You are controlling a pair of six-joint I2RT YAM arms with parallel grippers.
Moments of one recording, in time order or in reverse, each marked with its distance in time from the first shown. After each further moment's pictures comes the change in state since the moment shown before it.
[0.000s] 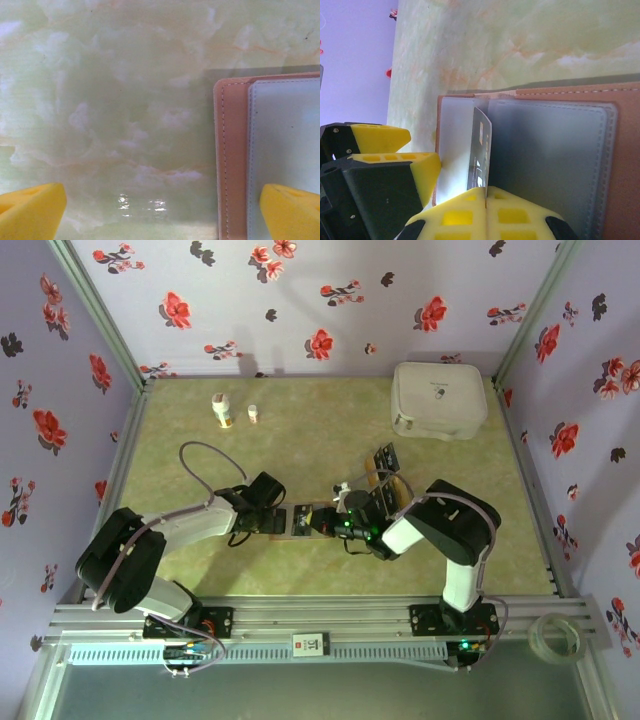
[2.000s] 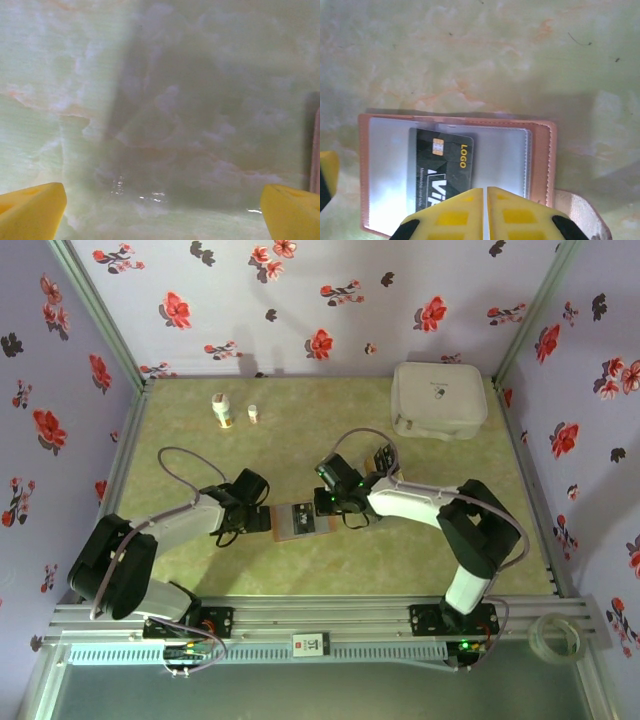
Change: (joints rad) left arm 0.122 -0.048 -0.031 -0.077 0.014 -0.066; right arm 0.001 -0.130 0.523 -1.189 0.259 -0.377
